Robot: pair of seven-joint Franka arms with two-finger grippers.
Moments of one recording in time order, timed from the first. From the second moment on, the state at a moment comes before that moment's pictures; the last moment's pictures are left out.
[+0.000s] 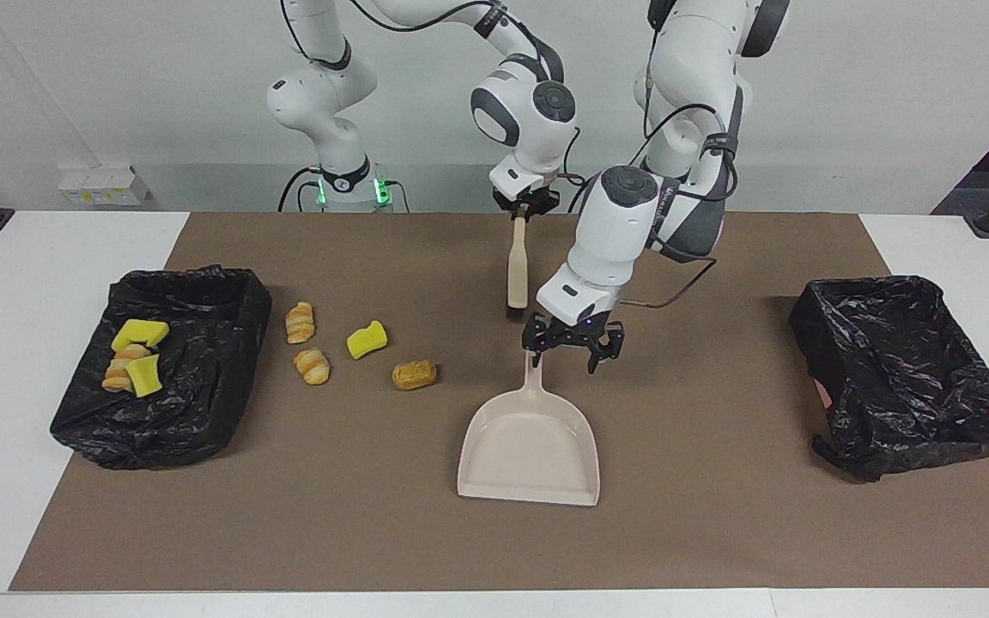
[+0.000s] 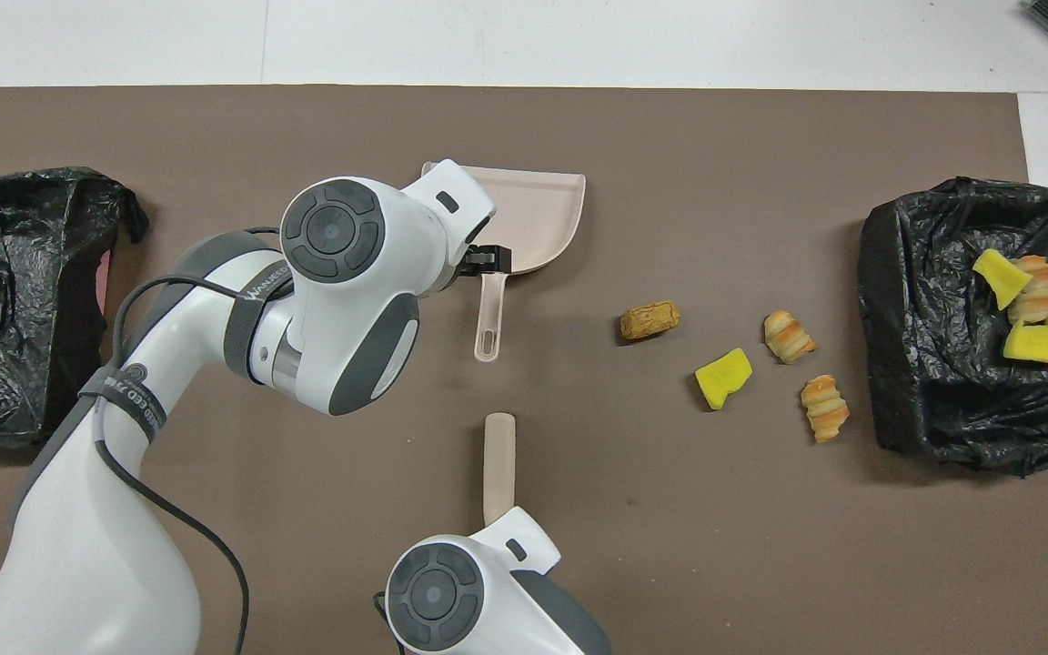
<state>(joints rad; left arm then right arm) -0.47 0.38 -0.09 -1.67 -0.02 2.28 -0.41 0.71 0.06 0.19 -2.10 0.13 1.89 0.96</state>
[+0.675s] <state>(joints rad) -0.55 0.43 -0.09 -1.73 -0.02 2.27 -0.41 0.32 -0.08 0.18 -2.10 -0.14 1.72 0.82</state>
